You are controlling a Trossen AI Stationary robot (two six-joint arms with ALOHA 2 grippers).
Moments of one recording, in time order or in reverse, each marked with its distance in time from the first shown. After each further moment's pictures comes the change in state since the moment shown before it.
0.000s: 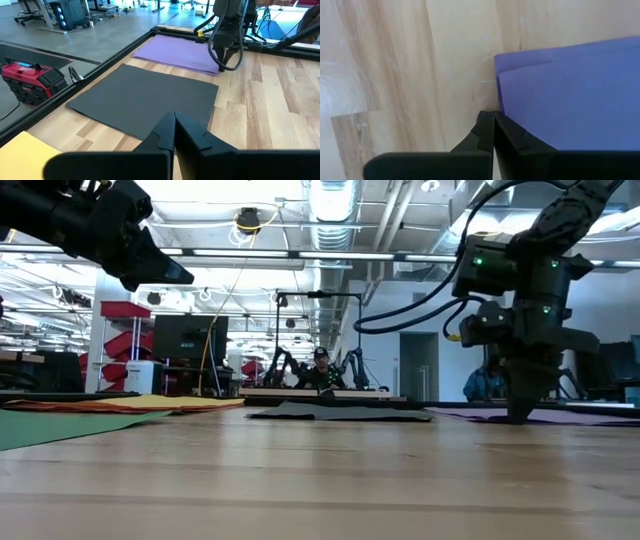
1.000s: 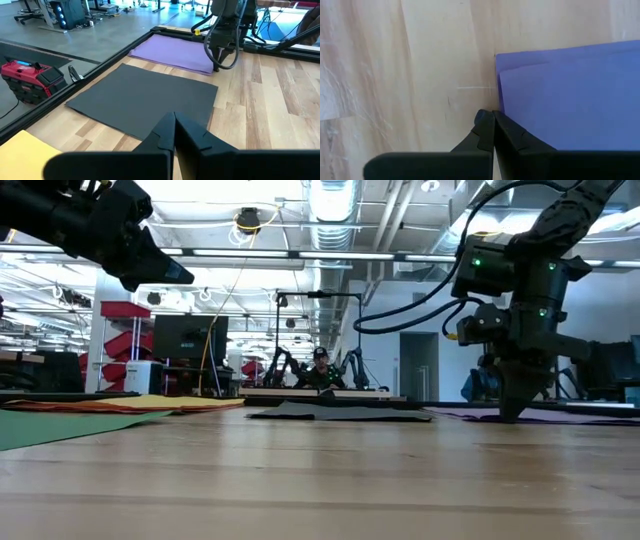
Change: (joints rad) left arm 0.000 0.000 0.000 0.002 0.000 -0.009; right arm -0.016 -0.019 -0.003 0.013 0.040 -0.043
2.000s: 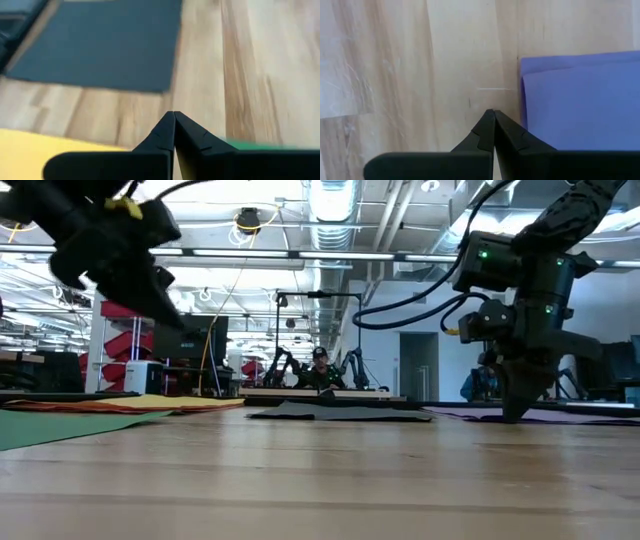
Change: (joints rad) left arm -0.117 0.414 0.166 -0.204 0.087 0.058; right arm 0.098 0.005 0.002 0.008 -0.002 0.054
